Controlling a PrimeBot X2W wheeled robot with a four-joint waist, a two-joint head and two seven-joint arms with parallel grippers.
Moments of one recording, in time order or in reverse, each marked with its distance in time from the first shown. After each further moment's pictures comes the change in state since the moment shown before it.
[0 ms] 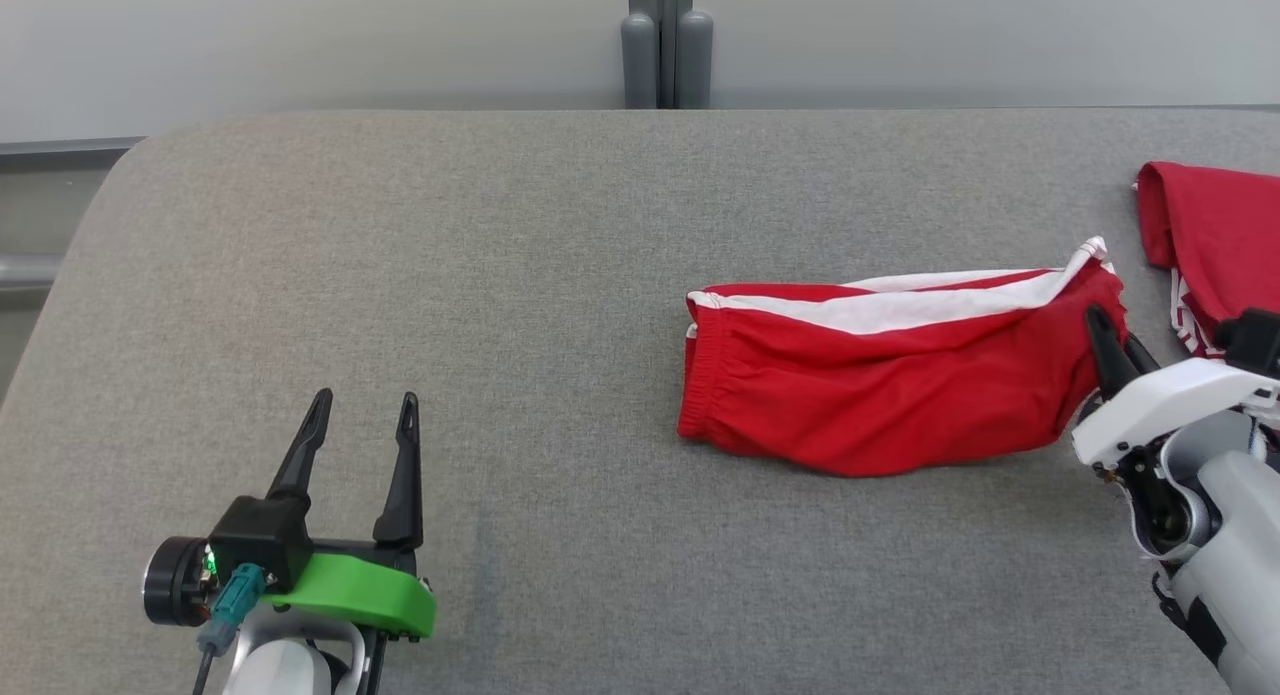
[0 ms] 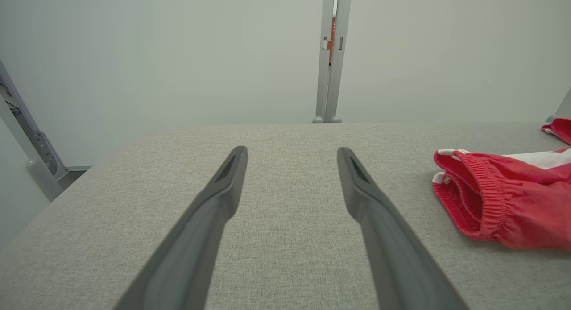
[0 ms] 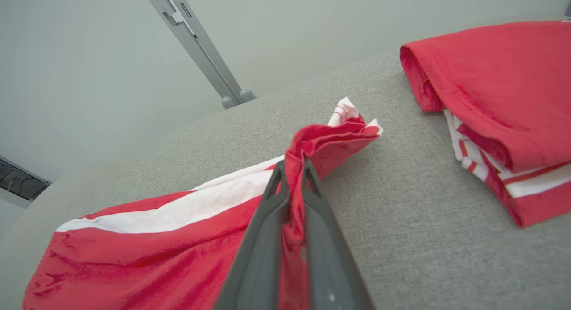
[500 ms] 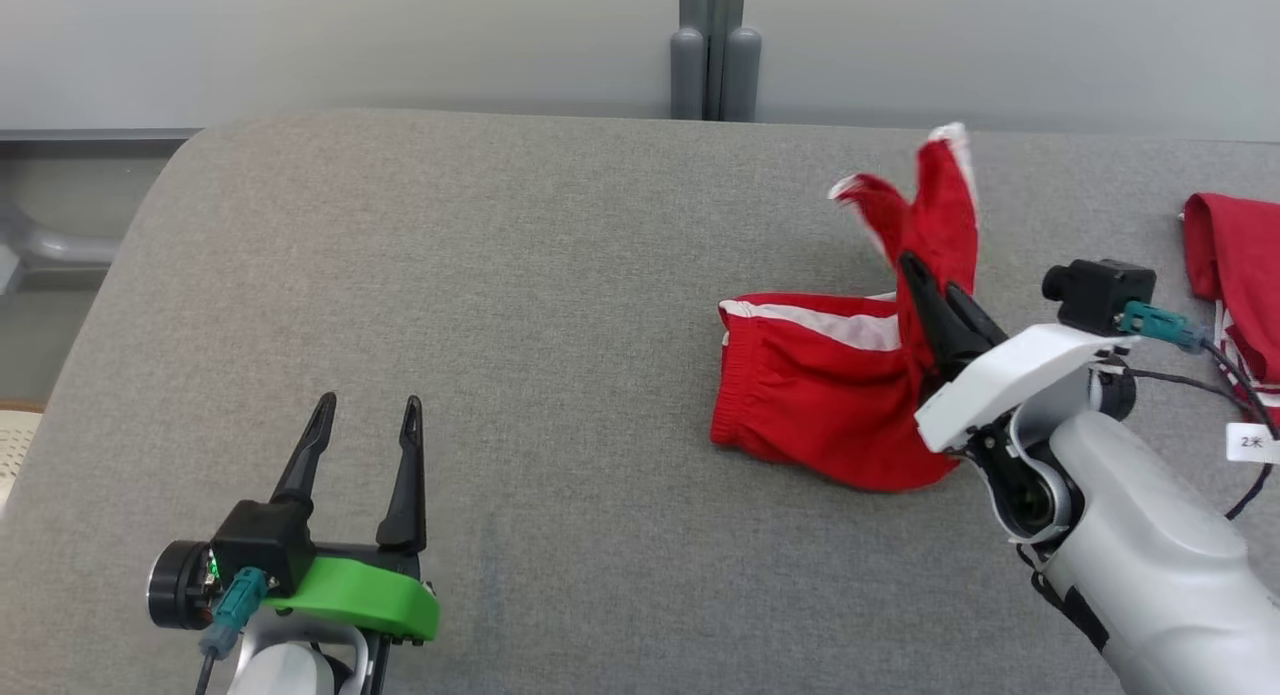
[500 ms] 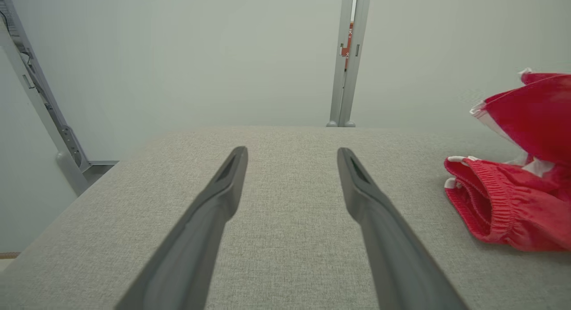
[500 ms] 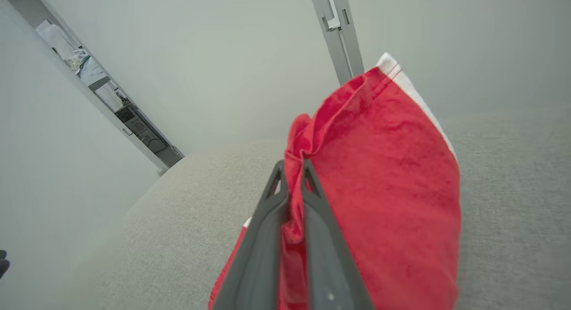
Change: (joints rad) left arm 0.008 0.000 -0.005 -0.005 -0.007 0.000 0.000; right arm -0.046 0.115 0.120 -0.224 -0.073 0.000 0.011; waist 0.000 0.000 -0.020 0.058
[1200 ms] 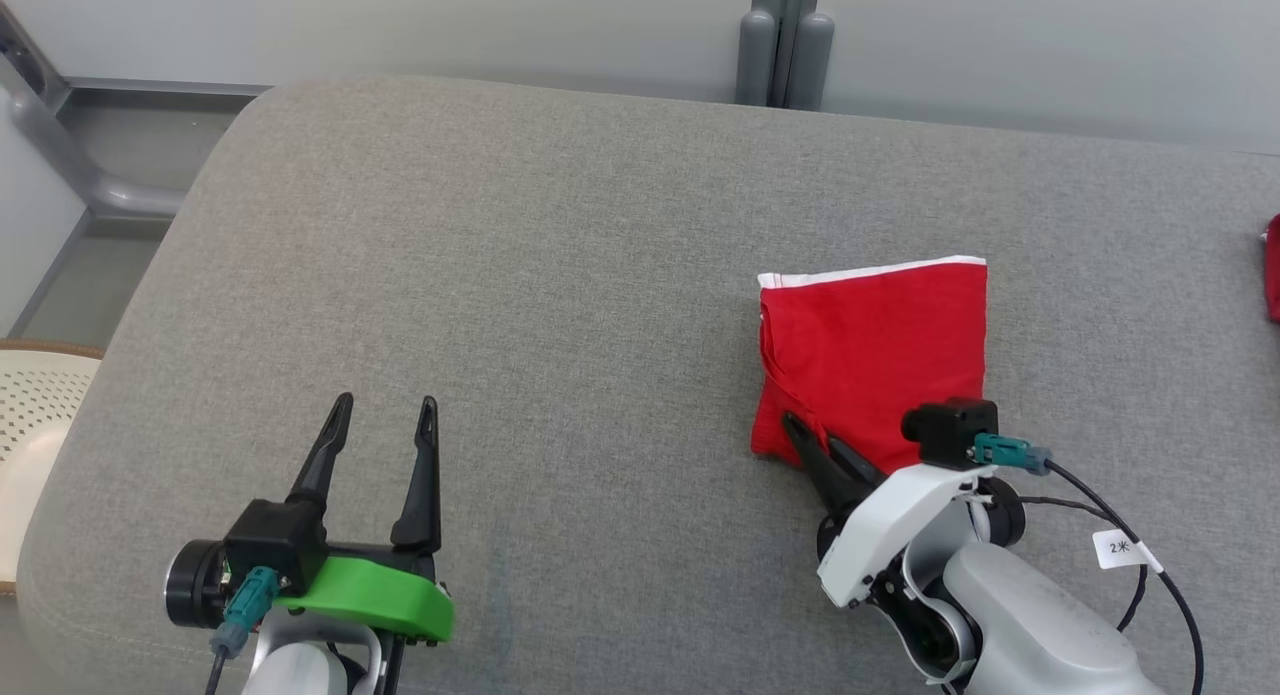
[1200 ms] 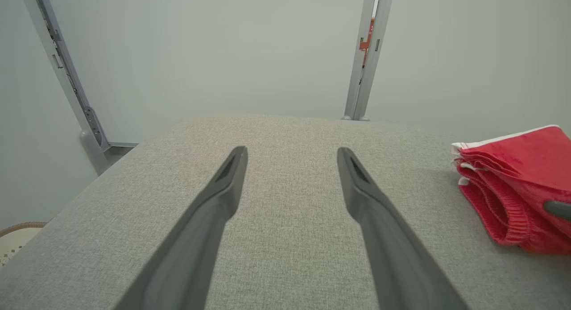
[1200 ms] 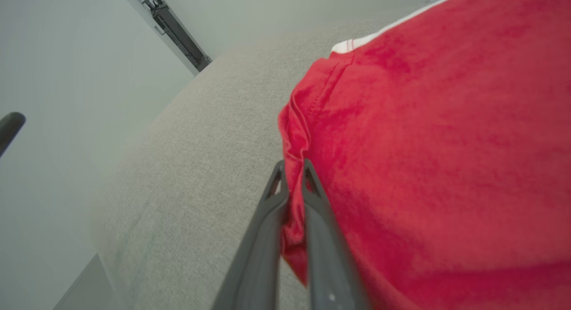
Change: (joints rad) left arm -0.001 0.000 -0.035 0.001 -0.040 0.010 0.000; right arm 0.143 0.114 0.127 0.015 -0.106 0.000 0.027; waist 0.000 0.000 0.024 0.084
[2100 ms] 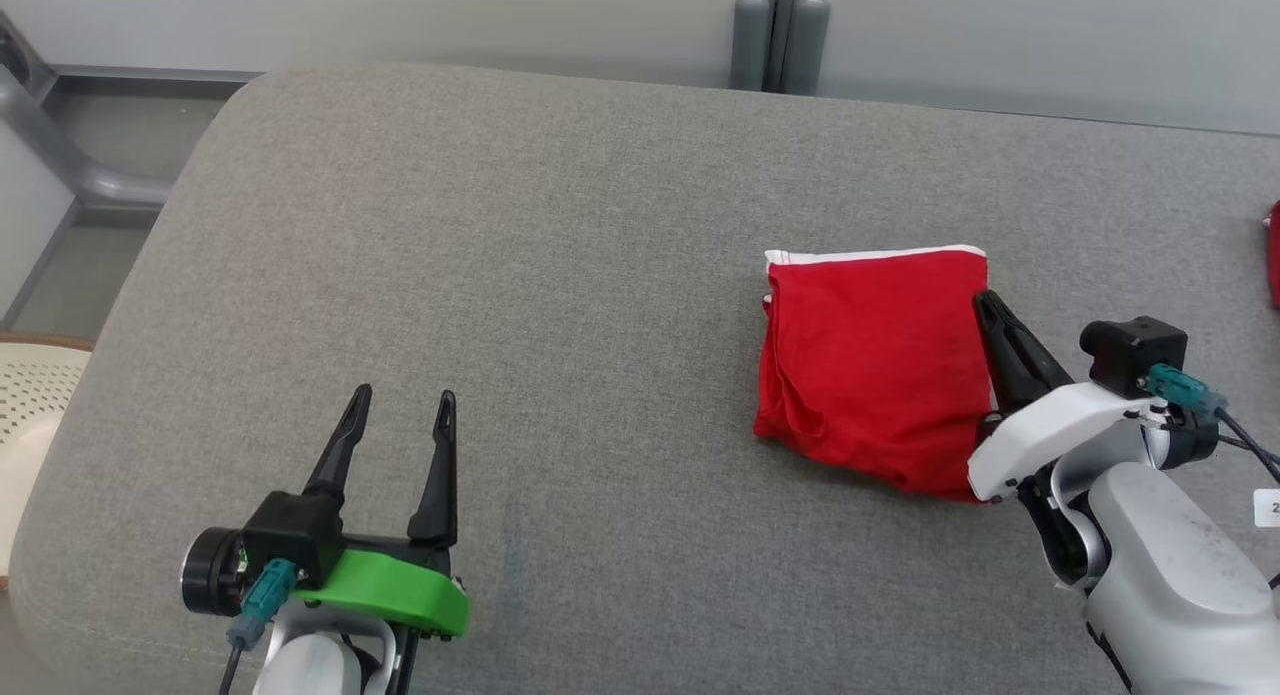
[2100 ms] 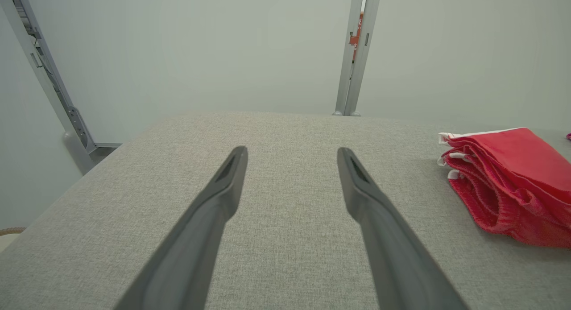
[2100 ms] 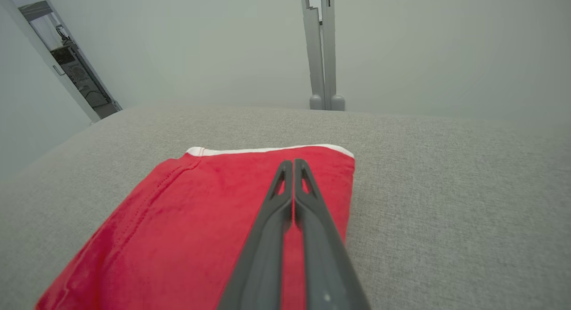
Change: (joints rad) left arm -0.010 0.000 -0.029 -0.002 0.000 0.003 0.000; right arm -0.027 -0.075 -0.337 0.036 -0.291 0.000 -0.086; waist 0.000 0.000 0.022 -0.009
